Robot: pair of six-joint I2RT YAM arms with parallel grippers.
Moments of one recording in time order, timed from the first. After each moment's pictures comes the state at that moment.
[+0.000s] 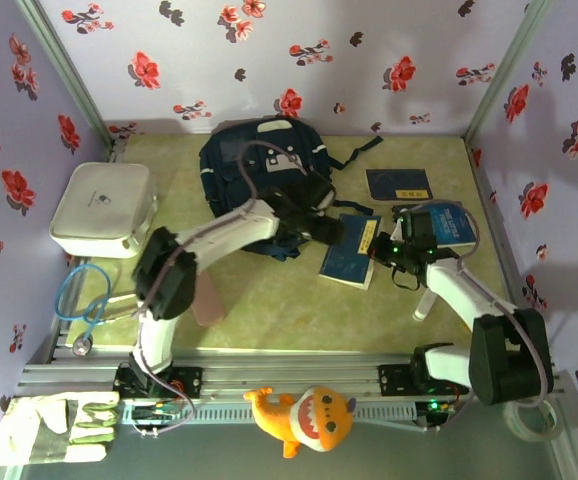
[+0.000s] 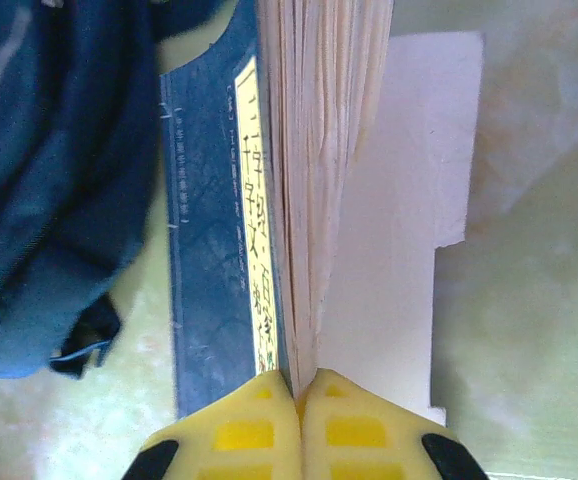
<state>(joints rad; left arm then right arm) -0.86 1.95 1.68 -0.69 0.05 -0.46 0.18 1.22 0.62 -0.26 -0.32 0.60</state>
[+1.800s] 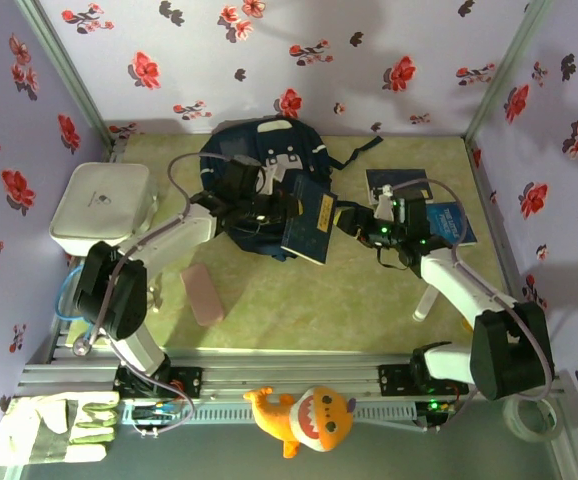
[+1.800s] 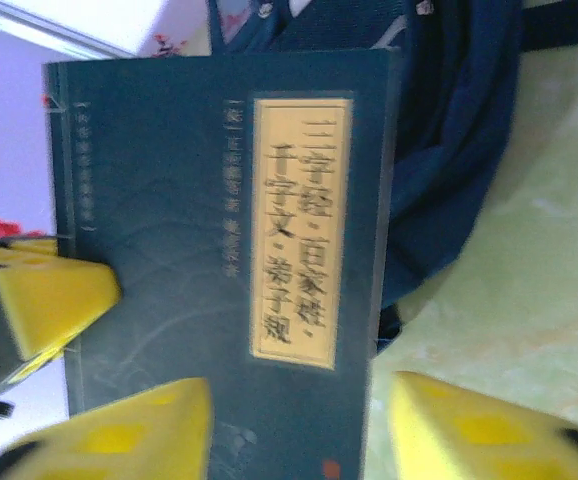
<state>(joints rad) -0.60 1.68 1.27 -0.25 0.50 -0.68 0.26 1.26 0.74 -0.07 -0.60 0.74</state>
